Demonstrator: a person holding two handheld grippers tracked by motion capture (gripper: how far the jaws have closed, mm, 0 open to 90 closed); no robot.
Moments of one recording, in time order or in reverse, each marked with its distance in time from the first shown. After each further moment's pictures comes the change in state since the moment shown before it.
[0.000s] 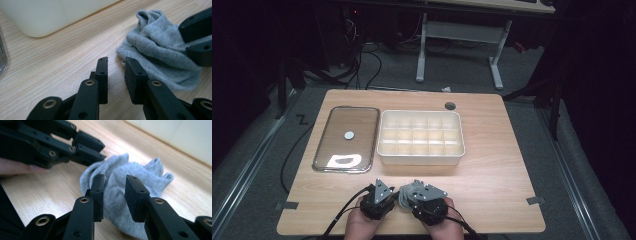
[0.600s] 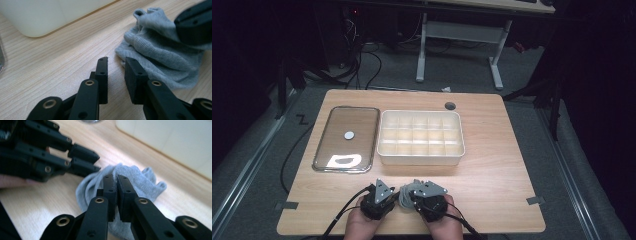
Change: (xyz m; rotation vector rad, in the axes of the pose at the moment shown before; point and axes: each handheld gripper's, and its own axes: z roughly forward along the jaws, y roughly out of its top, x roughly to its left) left arm 0.000 0.000 0.001 0.005 -0.008 0.008; right arm -0.003 0.011 -0.002 -0.030 -0.027 0.008
